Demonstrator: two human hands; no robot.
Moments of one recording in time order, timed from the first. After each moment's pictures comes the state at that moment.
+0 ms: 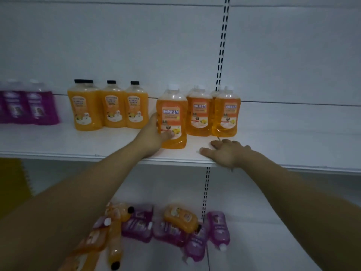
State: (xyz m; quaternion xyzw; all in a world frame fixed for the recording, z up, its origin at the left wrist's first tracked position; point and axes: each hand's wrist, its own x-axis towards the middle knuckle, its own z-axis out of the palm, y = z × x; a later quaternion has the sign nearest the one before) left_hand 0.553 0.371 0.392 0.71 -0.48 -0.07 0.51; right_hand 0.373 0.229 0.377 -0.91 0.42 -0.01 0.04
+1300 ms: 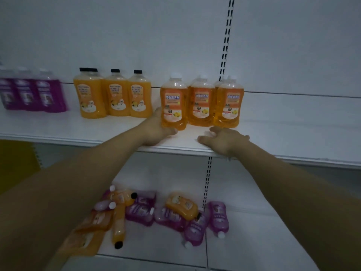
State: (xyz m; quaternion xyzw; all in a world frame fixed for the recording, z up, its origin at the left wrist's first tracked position) left_hand 0.535 0.375 0.398 0.78 -0.48 -0.09 0.39; right_hand 0.374 0.232 0.379 -0.90 0.41 -0.08 0.09
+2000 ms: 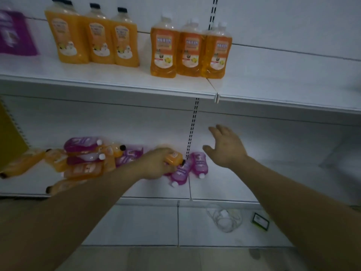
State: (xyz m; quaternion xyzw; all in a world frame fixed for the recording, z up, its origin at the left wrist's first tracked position) left_hand 0.449 0.468 0.227 0.77 -0.54 -0.25 0.22; right_hand 0.276 0.320 0.256 -0.92 0.38 -0.10 0.01
